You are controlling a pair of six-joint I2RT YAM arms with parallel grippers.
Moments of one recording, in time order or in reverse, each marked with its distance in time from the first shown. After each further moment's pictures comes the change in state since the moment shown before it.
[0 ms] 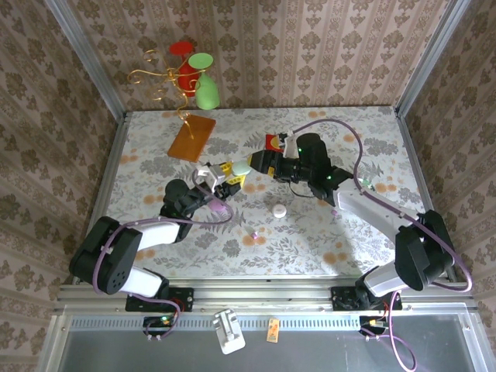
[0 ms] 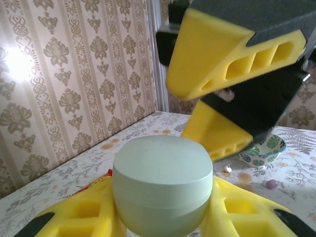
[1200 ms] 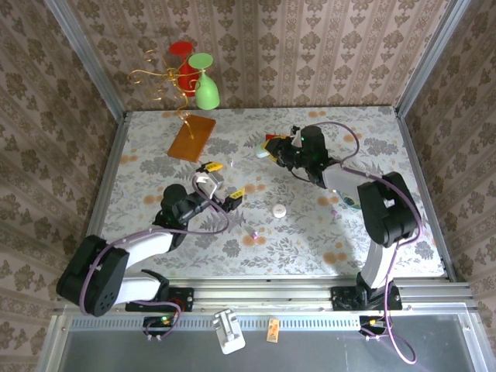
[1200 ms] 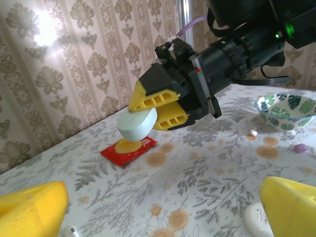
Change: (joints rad) left arm -0.008 -0.187 -0.074 -0.282 -0.159 0.131; right arm -0.176 0.385 0.134 0.177 0.066 0.159
